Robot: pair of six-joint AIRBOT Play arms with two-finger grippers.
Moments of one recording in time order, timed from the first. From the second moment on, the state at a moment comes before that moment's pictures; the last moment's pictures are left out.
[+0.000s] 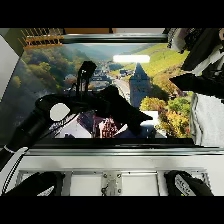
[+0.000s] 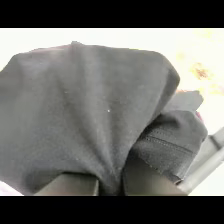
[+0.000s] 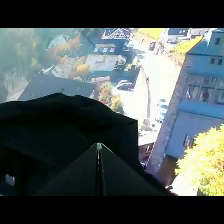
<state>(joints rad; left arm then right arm) -0.57 -1.06 1.10 1.31 -0.78 -1.58 -0.28 -0.99 1.14 -0.59 1.16 1.02</state>
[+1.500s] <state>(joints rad) -0.33 -1.48 0.98 1.00 -0.98 -1.52 -0.29 -1.10 0.91 -0.89 1.17 1.15</state>
